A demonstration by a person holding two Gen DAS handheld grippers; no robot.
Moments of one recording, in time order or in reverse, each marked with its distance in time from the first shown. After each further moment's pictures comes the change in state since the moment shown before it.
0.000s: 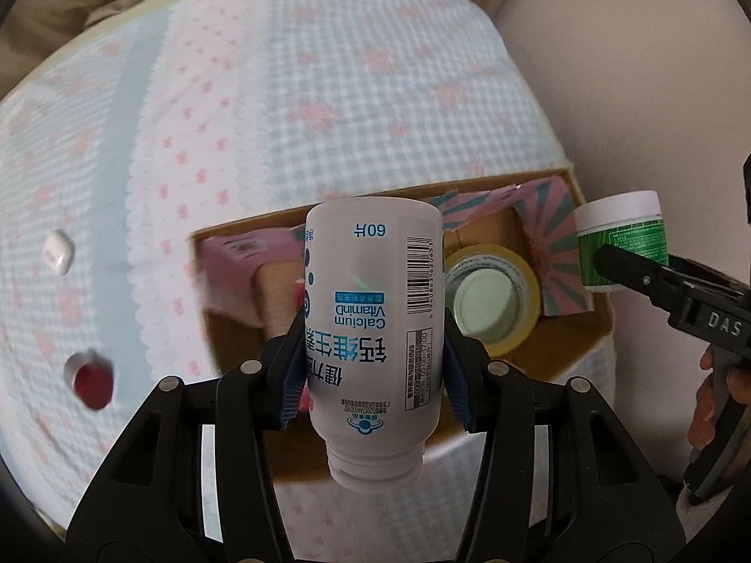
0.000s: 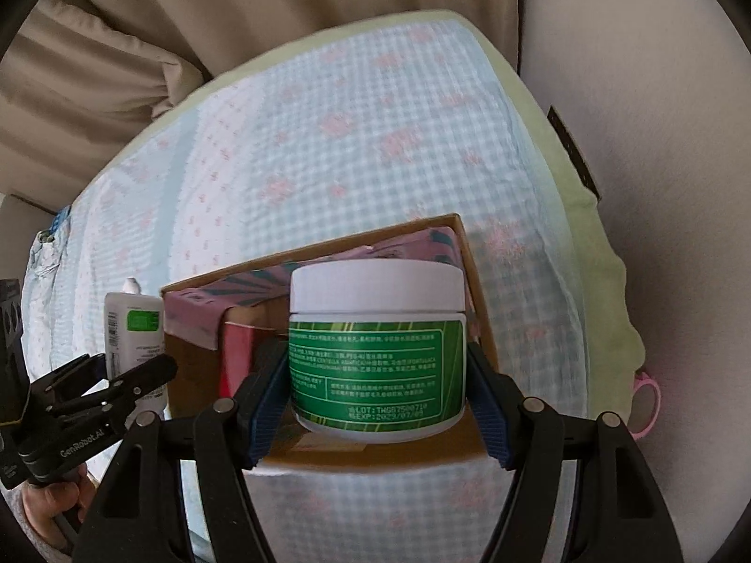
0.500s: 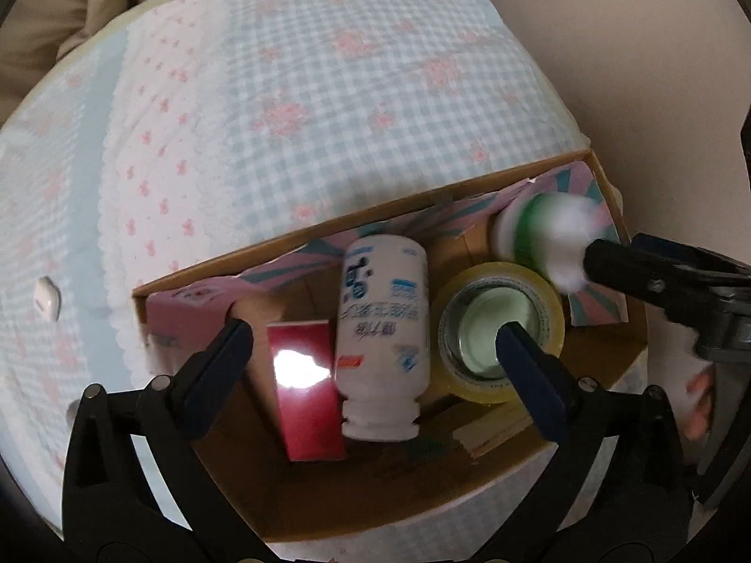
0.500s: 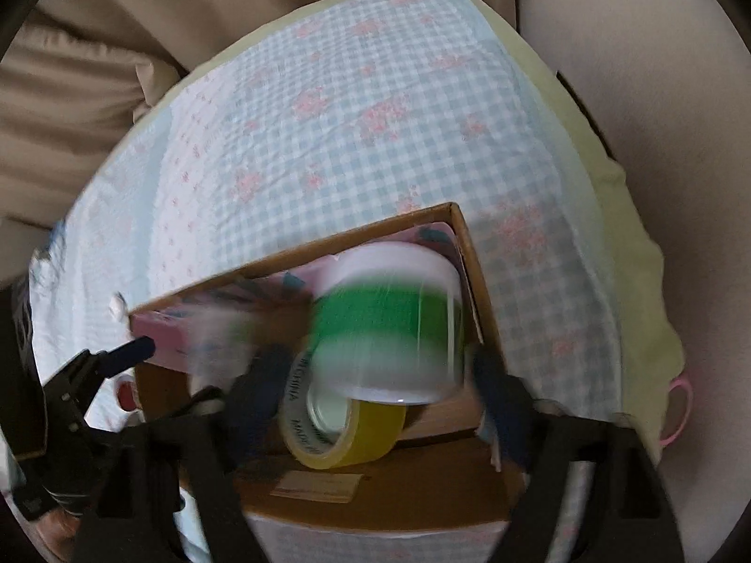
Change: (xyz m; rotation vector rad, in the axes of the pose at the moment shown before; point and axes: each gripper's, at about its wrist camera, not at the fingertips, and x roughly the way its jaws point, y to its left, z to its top) left arm 0.037 -0.018 0.020 0.078 0.034 0.055; right arm 0.048 -0.023 0.015 0.077 0.048 0.057
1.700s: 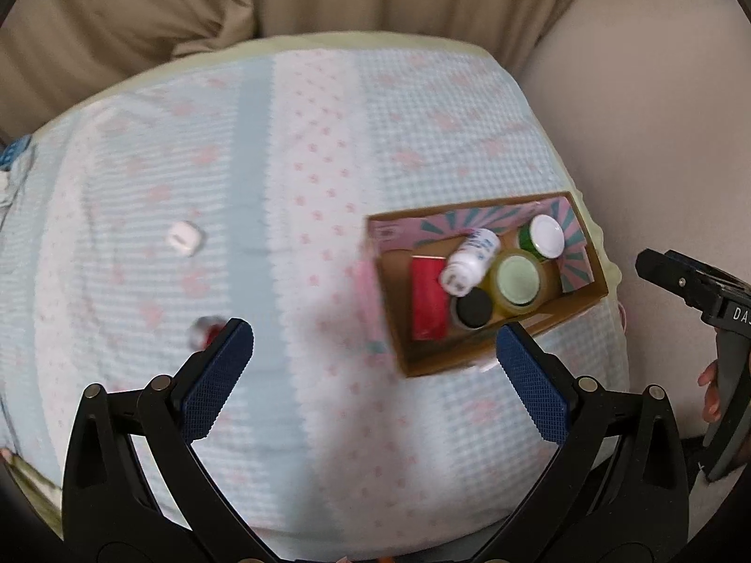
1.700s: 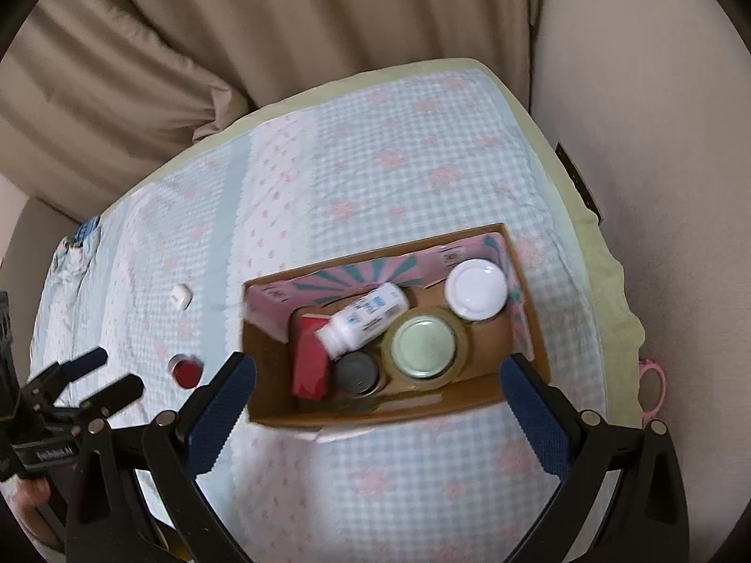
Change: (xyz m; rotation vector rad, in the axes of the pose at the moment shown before) left arm -0.199 0.113 -0.120 -0.117 -0.219 0.048; right arm -0.123 0.103 -0.080 -0.096 -0.188 -0.034
